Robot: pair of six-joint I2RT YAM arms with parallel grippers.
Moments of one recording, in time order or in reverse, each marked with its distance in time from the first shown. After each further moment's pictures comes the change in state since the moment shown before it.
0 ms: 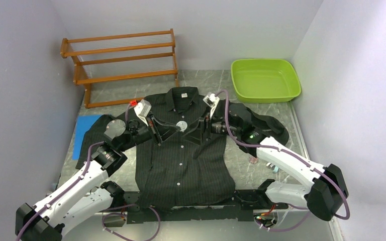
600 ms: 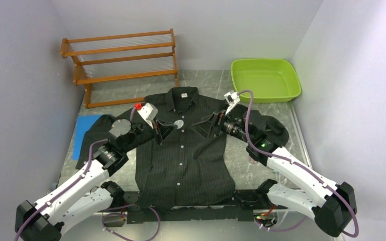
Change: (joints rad) left arm -0.017 0.015 0.002 -0.081 -0.126 0.220; right arm -0.035 -0.207 -0.119 0.076 0.228 0.168
